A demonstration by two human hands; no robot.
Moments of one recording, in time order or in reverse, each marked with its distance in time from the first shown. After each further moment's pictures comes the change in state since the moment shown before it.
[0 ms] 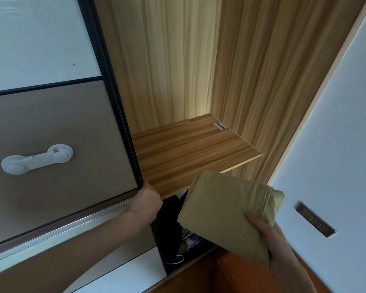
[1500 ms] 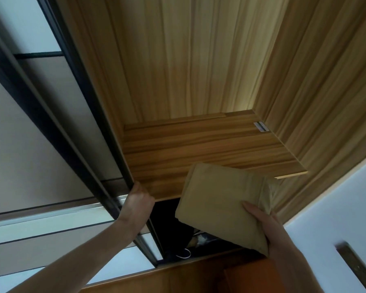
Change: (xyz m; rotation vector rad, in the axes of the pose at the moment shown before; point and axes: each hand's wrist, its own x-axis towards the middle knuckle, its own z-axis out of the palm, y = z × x) left_hand -0.013 0.012 0.034 -0.298 -0.277 -0.341; right_hand 0.121 -0.024 0.051 -0.192 -0.237 0.098
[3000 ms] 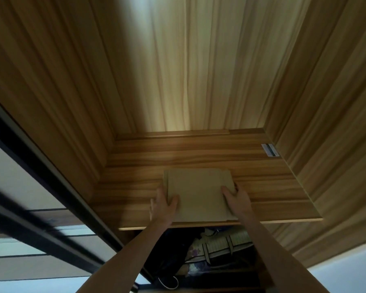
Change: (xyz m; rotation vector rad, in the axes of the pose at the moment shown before) left_hand 0.195 0.137 -0.018 -1.735 0.059 -0.720; right_hand 0.287 -0.045 -0.005 -0.732 -0.051 -0.262
